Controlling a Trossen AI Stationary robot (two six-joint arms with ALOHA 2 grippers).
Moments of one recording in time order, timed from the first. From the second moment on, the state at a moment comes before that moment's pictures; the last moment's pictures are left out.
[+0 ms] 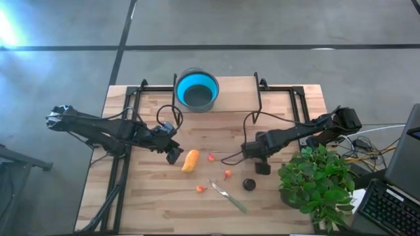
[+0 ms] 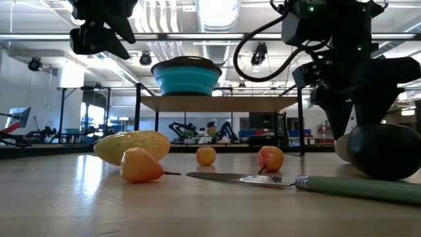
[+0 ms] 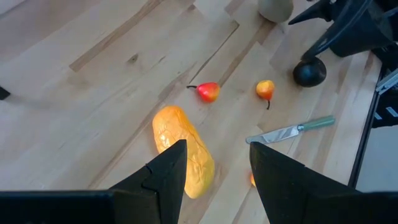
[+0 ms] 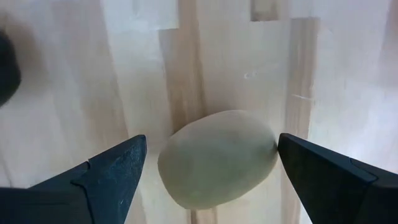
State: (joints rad) left arm -0.21 1.09 0.96 -0.69 -0.21 -0.89; right arm 0.16 1.57 0.93 -0.89 0.04 0.29
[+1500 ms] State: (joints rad) left arm -0.21 1.09 0.96 -0.69 -0.21 -0.87; right arm 0.16 1.57 0.84 -0.88 0.07 0.99
